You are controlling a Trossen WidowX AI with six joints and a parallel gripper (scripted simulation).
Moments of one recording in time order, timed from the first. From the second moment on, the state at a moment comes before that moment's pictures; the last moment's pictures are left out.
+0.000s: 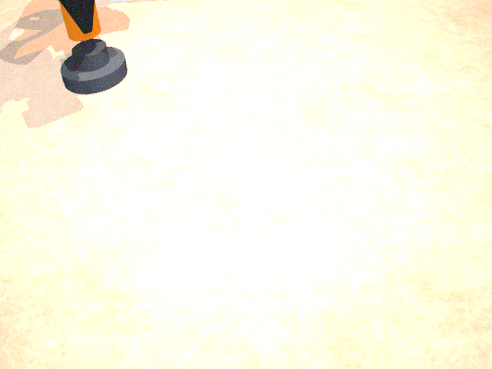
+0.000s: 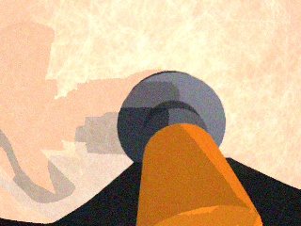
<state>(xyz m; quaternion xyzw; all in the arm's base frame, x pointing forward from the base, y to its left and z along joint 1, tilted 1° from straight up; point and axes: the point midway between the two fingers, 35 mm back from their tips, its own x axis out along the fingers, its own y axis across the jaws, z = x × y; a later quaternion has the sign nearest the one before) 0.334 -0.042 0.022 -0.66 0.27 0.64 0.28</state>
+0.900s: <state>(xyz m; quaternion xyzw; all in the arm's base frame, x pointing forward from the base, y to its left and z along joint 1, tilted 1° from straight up) 0.334 -0.042 0.020 -0.67 0.24 0.66 0.24</state>
